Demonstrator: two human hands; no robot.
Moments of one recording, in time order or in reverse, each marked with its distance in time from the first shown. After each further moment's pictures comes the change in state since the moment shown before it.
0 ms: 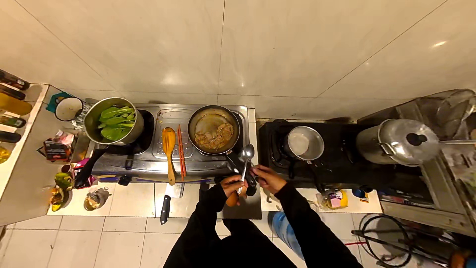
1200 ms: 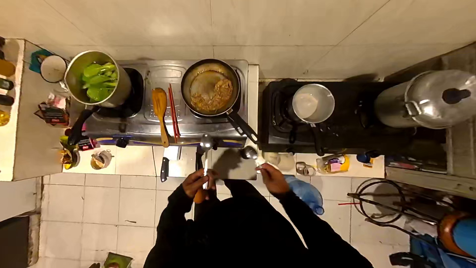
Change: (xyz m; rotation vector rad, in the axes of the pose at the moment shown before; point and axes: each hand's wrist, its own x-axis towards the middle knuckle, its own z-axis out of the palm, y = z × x) left_hand -0.138 -0.047 0.028 -0.030 0.244 0.112; right_hand -0.097 0.115 -0.007 -0.581 0.199 -0.267
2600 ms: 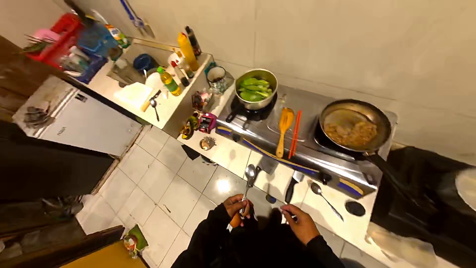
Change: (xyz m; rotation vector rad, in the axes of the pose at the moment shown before) left_hand -0.238 -0.006 -0.106 -0.072 0.344 0.034; right_hand -0.019 -0.113 0.244 -0.215 -0.300 -0.249
